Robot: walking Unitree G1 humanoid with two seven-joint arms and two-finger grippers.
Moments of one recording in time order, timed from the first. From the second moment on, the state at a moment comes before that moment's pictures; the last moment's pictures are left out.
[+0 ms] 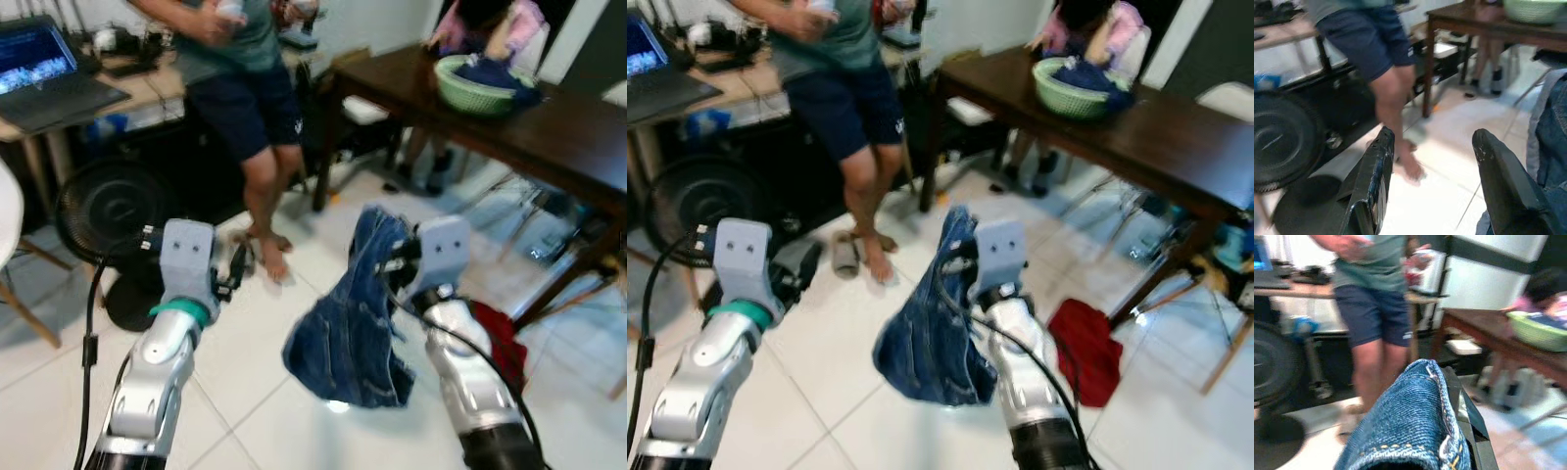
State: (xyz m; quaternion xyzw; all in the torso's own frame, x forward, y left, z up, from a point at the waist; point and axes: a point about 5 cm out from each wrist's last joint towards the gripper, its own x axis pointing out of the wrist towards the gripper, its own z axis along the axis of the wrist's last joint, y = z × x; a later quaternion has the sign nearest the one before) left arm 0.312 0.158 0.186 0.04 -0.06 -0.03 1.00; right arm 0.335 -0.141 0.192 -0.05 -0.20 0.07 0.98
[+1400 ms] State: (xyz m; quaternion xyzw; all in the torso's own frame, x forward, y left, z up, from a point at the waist) left arm 0.314 0.164 0.197 0.15 -0.11 -0.07 0.98; right arm 0.334 -0.131 0.173 -0.06 -0.19 0.05 0.98
